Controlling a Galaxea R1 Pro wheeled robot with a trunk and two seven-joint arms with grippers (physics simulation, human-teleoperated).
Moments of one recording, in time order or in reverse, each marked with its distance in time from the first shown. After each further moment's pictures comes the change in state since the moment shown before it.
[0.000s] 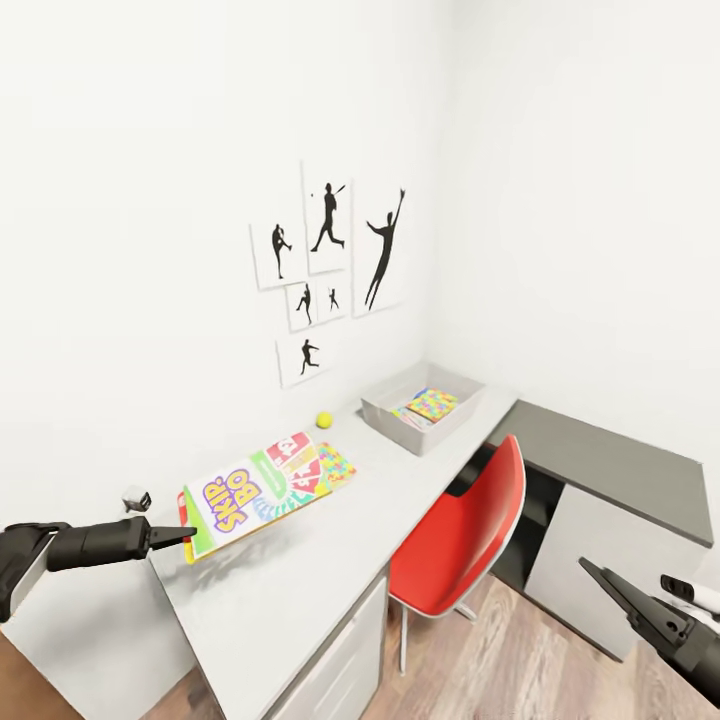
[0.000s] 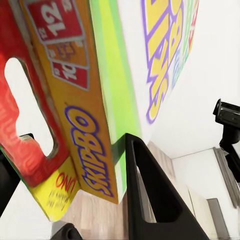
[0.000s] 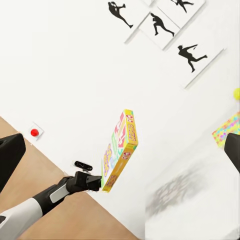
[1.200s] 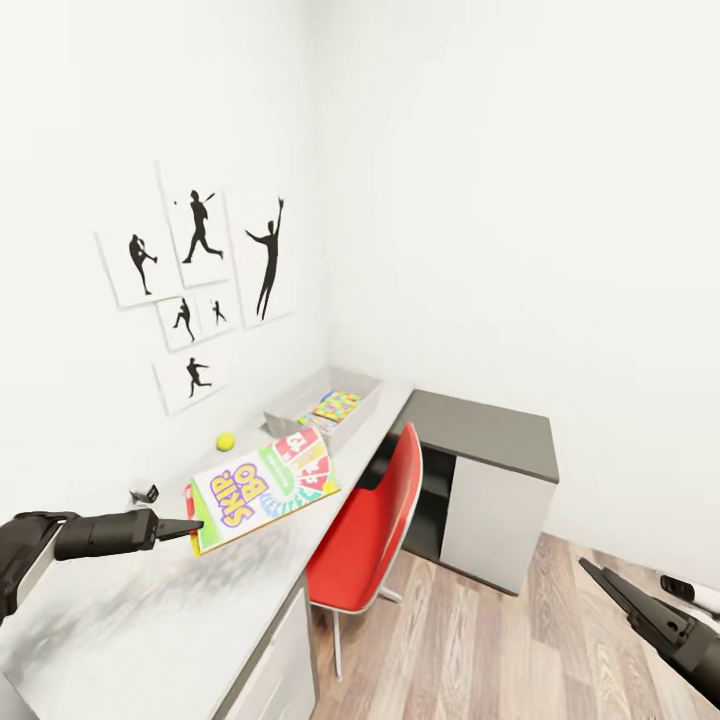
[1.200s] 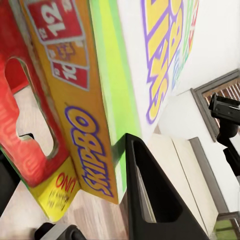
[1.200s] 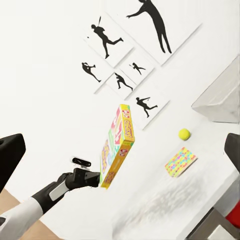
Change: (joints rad) left arm 0.006 -0.008 -0.008 -0.089 -0.003 0.038 0.000; right arm 0.000 0.000 -0.002 0.002 -0.002 0.006 -0.001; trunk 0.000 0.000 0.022
